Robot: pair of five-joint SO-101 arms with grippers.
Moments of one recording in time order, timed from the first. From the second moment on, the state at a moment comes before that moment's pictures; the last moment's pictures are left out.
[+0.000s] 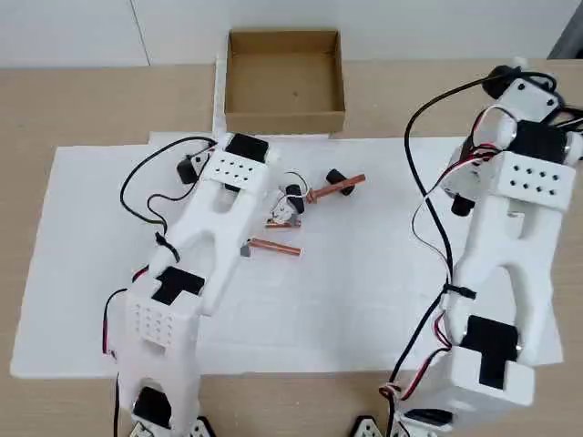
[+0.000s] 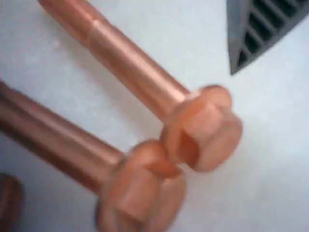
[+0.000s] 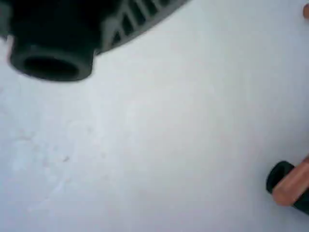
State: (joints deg) left arm 17.1 34.1 -21.1 99.1 64.1; right arm 12.4 3.7 -16.5 93.1 -9.0
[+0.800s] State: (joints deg) left arm 19.4 34.2 -25.0 99.3 64.0; right arm 12.4 3.7 -16.5 93.1 -9.0
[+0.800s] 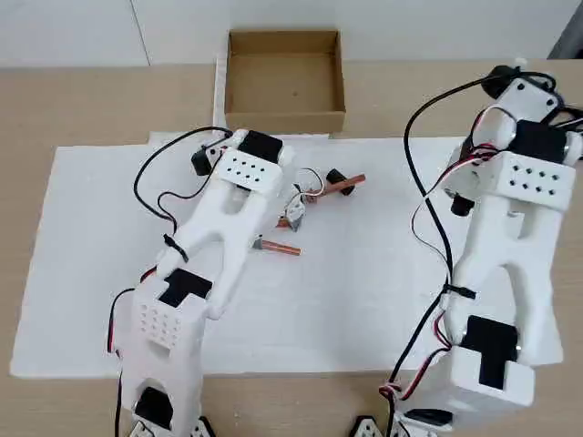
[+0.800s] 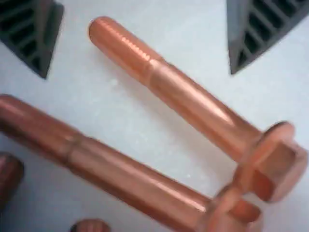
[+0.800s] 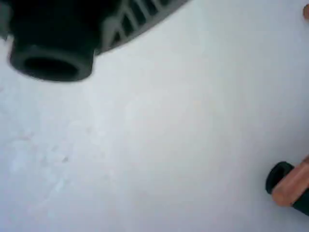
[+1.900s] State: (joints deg) left arm 15.9 34.4 -21.3 99.3 64.0; right arm 12.4 3.7 -16.5 93.1 -9.0
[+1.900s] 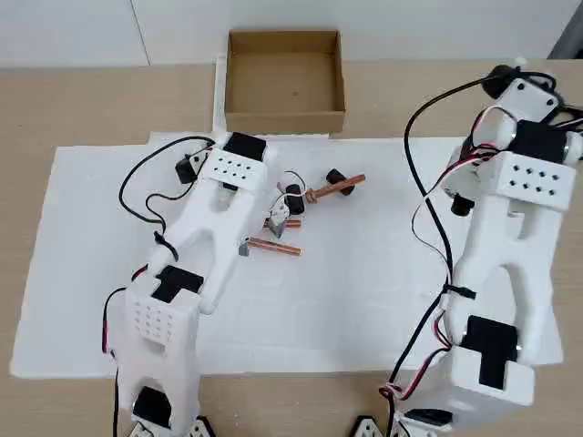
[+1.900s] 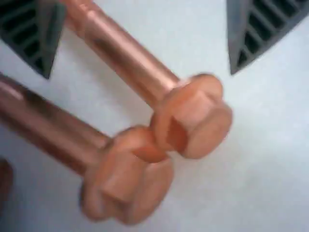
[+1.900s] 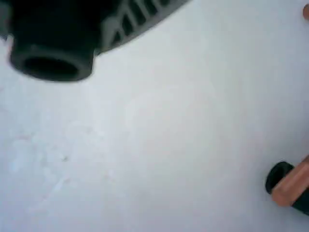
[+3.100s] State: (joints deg) left arm 16.3 39.3 -22.6 99.1 64.0; right arm 11.8 3.7 -16.5 93.1 -9.6
